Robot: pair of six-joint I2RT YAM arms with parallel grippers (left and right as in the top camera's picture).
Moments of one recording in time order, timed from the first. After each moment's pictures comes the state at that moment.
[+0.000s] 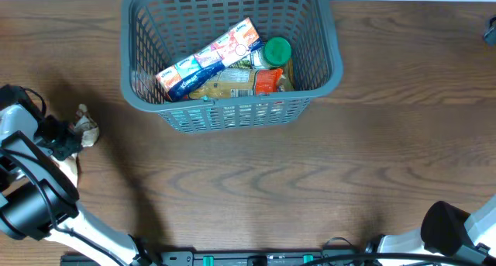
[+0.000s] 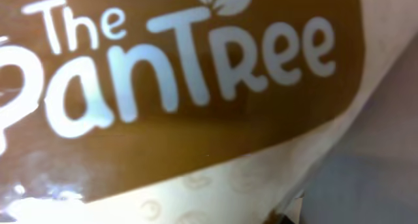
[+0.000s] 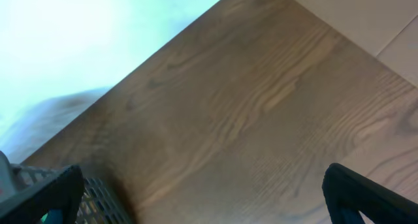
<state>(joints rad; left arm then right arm) 0.65 1.98 1.28 -0.76 0.12 -1.73 -0.44 1.69 2.42 -1.51 -0.03 0.33</state>
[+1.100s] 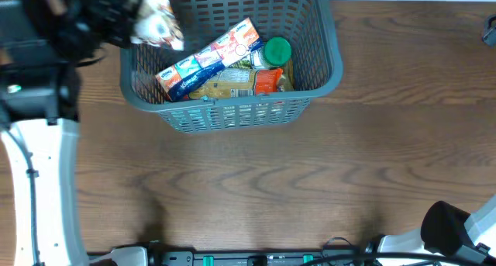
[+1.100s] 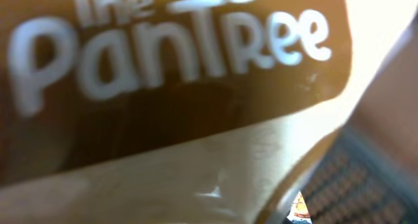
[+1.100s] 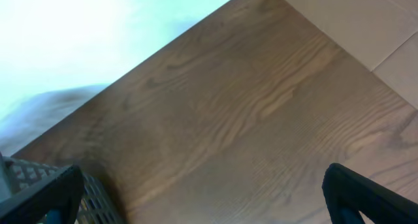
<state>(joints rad) 0.07 1.43 1.69 -0.61 0.59 0.10 -0.44 1.69 2.42 -1.50 -0.03 0.27</state>
